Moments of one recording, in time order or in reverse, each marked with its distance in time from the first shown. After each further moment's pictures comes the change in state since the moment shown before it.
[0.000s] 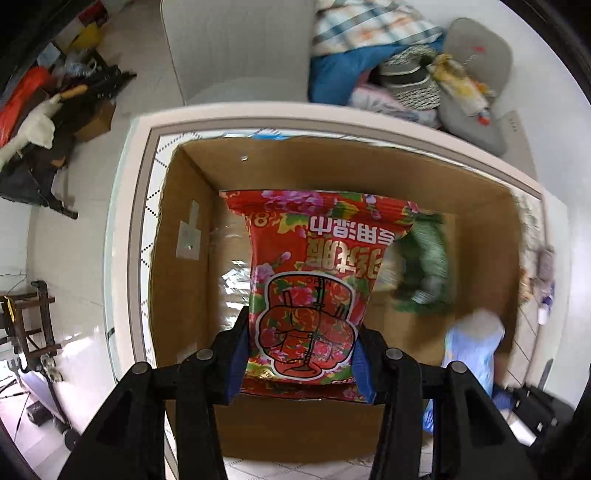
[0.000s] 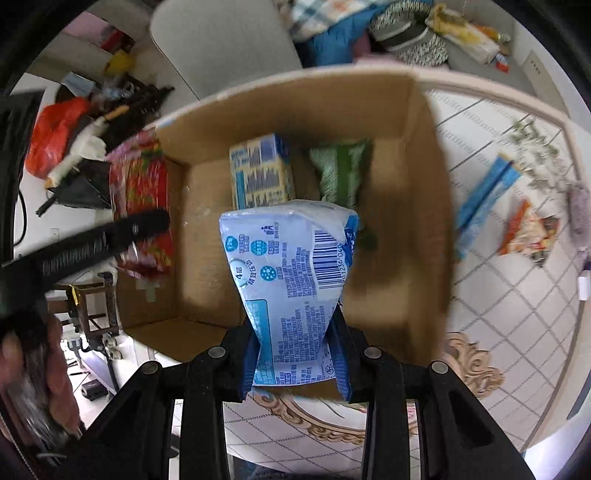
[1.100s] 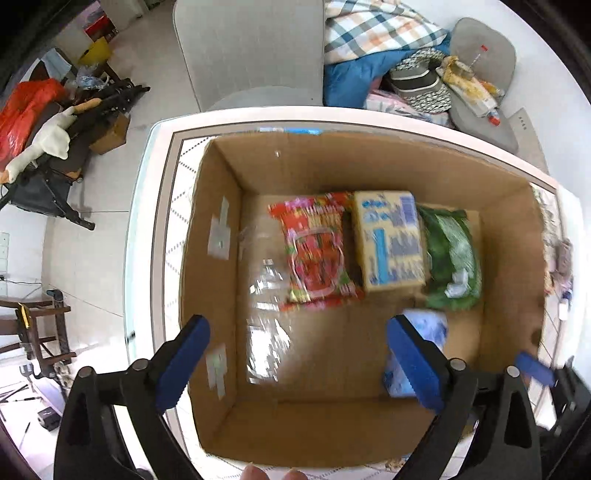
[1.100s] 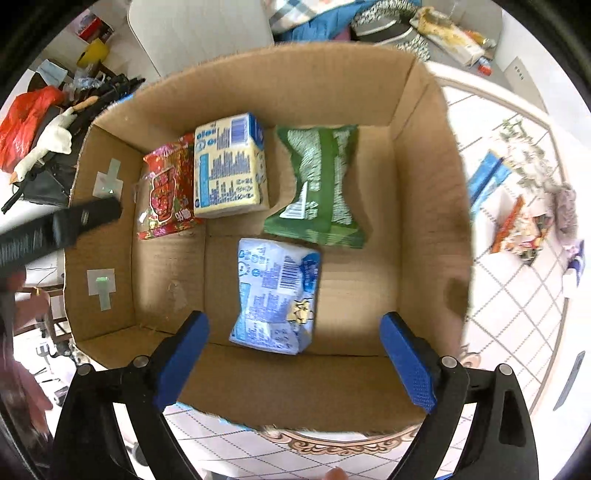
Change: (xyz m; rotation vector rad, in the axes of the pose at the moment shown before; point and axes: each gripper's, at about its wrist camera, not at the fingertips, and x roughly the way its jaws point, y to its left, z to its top) left arm -0.013 0.010 -0.040 0.016 -0.082 0.062; right arm 0.024 0.006 0.000 -0.004 -0.029 -0.160
